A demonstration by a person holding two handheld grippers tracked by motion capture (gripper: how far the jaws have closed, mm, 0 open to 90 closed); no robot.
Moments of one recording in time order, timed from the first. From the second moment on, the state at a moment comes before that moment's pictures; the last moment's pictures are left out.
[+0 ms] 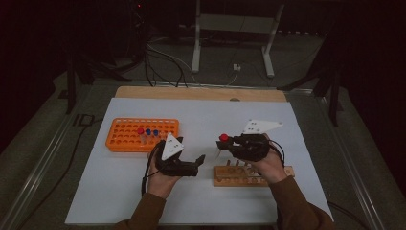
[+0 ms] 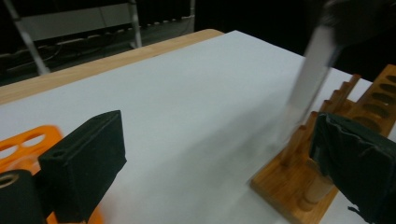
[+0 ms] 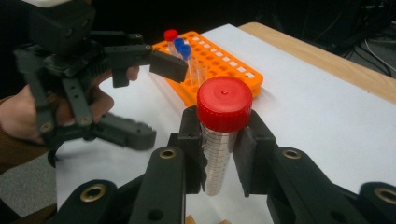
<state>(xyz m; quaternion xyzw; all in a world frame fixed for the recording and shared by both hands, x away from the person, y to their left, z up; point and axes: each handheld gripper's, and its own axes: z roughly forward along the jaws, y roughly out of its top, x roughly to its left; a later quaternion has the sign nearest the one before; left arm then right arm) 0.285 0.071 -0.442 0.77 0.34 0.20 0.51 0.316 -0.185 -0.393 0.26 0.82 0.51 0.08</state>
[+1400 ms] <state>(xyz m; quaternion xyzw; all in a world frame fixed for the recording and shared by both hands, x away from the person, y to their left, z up) 0.284 0.056 -0.442 0.77 0.33 0.20 0.51 0.318 -0.162 -0.401 0.27 0.81 0.51 0.10</state>
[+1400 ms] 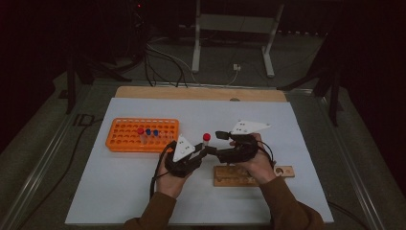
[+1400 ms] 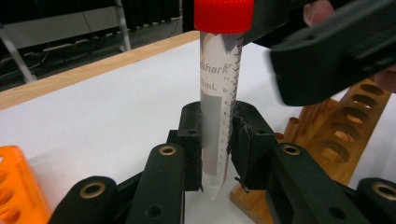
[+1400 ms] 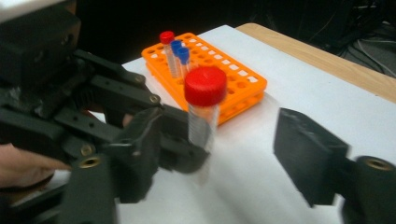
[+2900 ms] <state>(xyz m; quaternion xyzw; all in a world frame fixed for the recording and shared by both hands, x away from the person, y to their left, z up) 0.286 0.158 -0.443 0.72 0.41 0.24 0.50 0.313 -0.211 -0.419 0.33 0.78 0.51 0.15</state>
